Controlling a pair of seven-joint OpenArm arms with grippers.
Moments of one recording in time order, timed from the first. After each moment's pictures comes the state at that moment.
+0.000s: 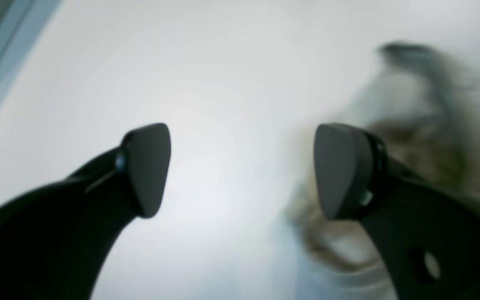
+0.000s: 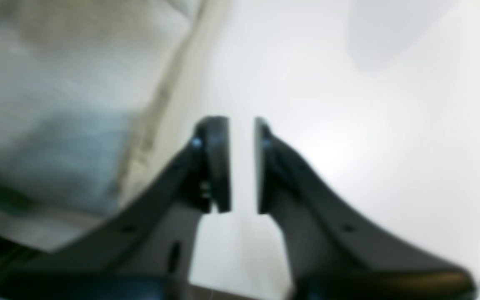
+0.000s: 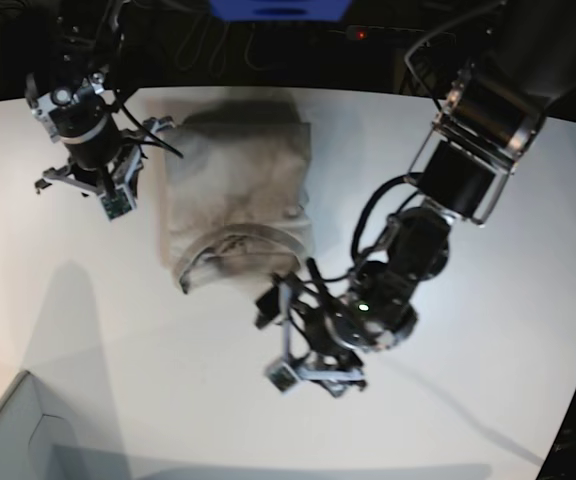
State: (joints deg) left arm -29.3 -6.5 29.6 64.1 -1.8 -23.5 29.6; right arm -19.9 -8.0 19.4 111.1 -25.2 39.5 -29.5
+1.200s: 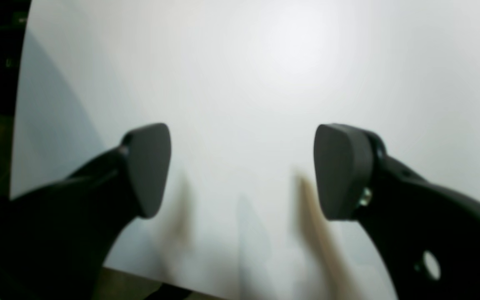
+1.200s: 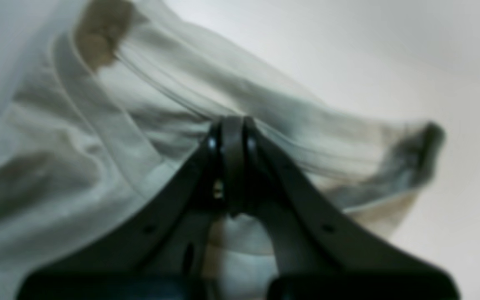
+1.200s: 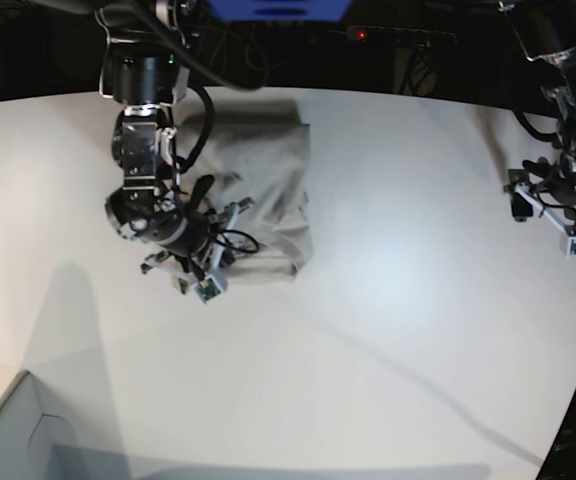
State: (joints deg) left arm 3.9 -13.4 -30.4 82.9 -2.1 -23.5 41.9; right arm 7.6 -7.7 13.5 68.9 -25.0 39.5 -23.2
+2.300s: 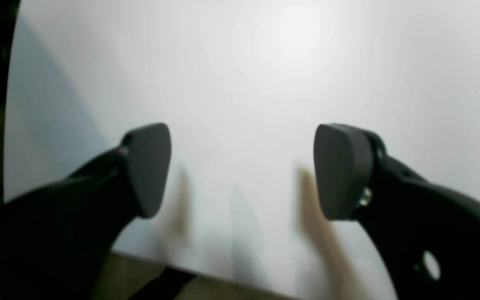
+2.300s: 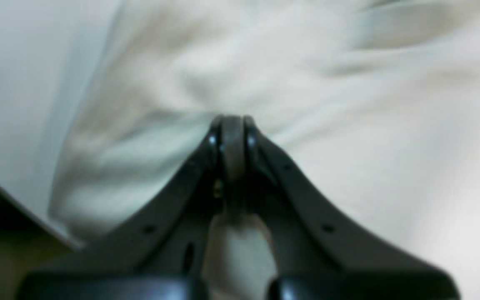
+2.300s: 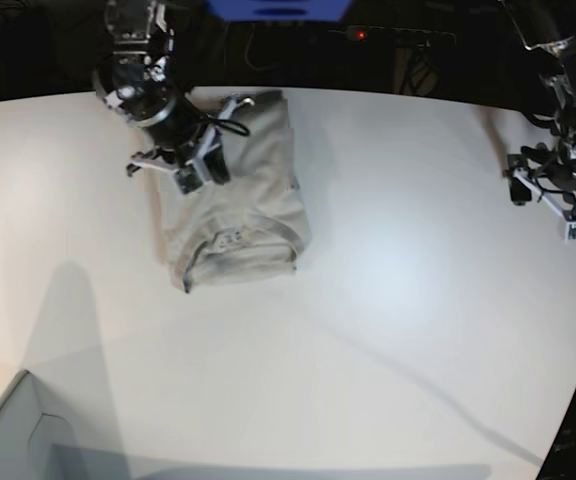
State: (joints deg) left arm 6.7 -13.2 -30.5 83.0 -1.8 -23.5 42.1; right arm -21.1 -8.8 12.7 93.9 -19.4 39.6 -11.9
